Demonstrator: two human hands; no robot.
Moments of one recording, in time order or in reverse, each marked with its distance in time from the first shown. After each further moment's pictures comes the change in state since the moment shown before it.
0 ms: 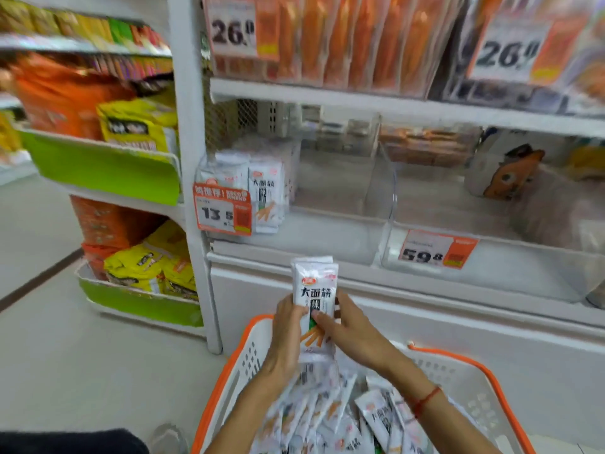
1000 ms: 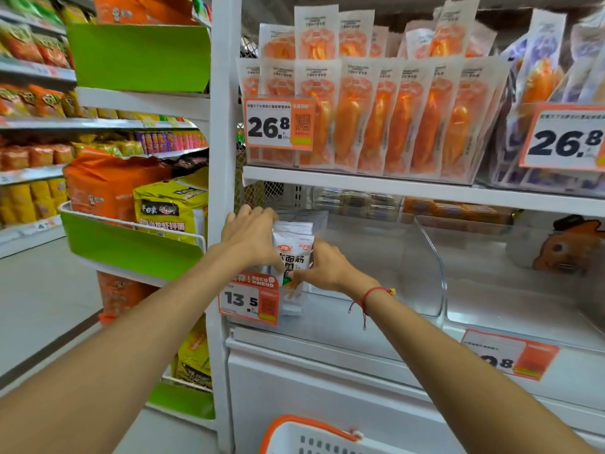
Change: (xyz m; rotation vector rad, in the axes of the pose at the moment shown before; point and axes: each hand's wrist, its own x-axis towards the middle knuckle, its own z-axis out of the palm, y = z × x) left_hand 0.146 0.233 -0.068 1.665 0.259 0.499; right_hand 0.220 -0.102 -0.028 -0.498 0.039 -0.046
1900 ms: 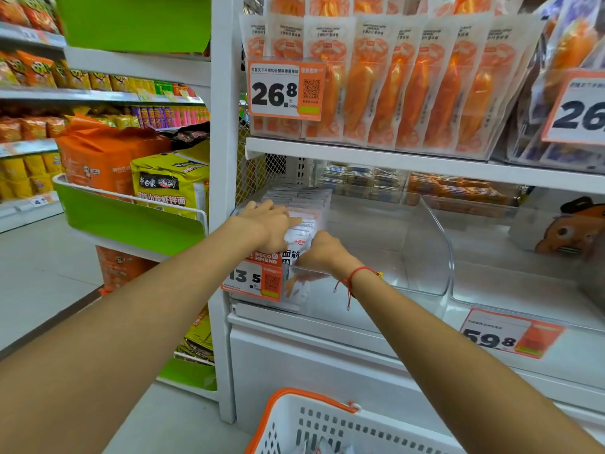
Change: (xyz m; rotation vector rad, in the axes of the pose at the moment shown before) left_hand 0.009 0.003 0.018 0.230 -0.301 0.223; right_hand 0.000 -0.012 0.014 0.069 -0.097 0.306
